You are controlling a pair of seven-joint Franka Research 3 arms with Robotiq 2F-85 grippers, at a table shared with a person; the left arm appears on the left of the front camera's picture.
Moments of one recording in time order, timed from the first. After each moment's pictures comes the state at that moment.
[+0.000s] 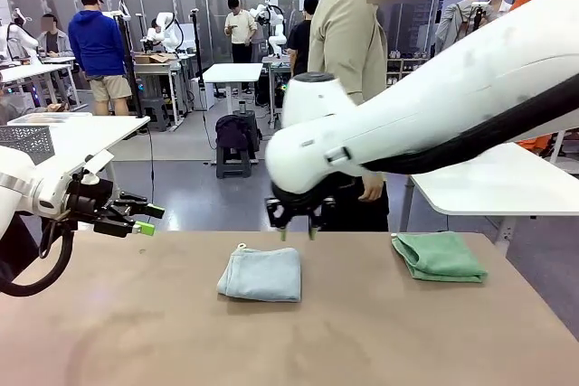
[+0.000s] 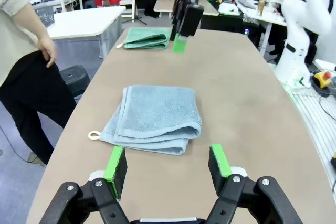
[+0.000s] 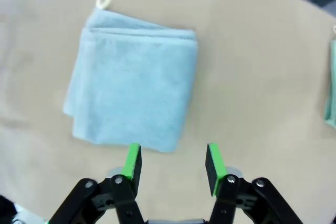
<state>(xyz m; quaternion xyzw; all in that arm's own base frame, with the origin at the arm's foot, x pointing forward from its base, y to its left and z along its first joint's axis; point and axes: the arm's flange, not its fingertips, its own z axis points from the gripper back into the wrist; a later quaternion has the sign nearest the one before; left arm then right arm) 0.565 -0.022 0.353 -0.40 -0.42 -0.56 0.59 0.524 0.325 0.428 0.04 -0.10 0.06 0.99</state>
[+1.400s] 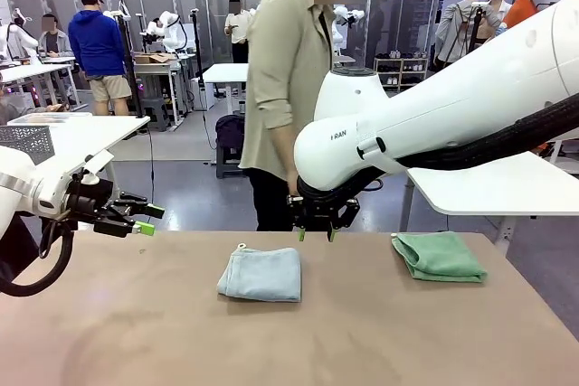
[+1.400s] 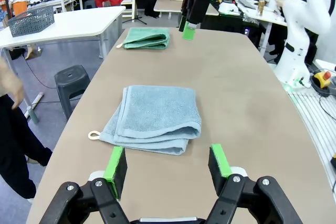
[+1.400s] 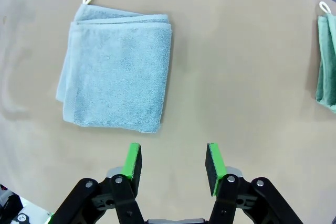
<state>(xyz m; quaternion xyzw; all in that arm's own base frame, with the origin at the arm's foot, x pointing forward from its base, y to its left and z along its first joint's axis) 0.565 -0.022 0.353 -0.40 -0.42 -0.56 0.59 0.509 0.291 0.436 0.06 -0.10 0.04 0.99</state>
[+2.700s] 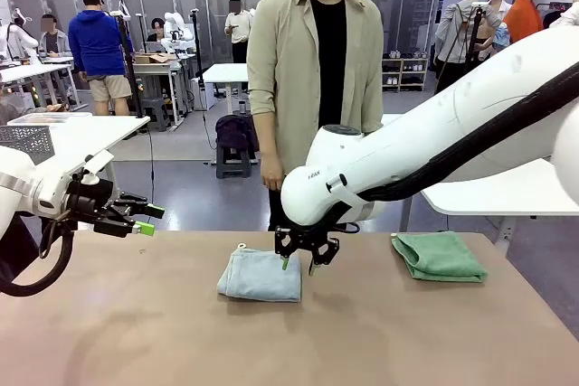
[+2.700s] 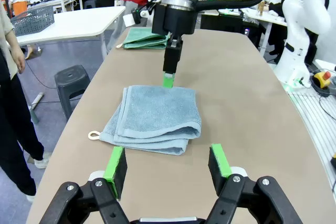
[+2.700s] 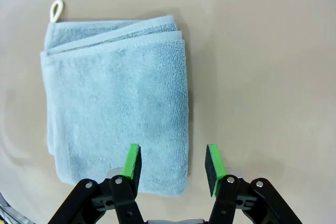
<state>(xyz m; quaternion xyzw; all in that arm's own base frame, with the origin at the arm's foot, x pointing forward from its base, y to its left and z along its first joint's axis) 0.565 -0.022 0.353 -0.40 -0.42 -0.56 0.59 0.559 0.311 0.324 0.12 -0.05 -0.06 0.99</state>
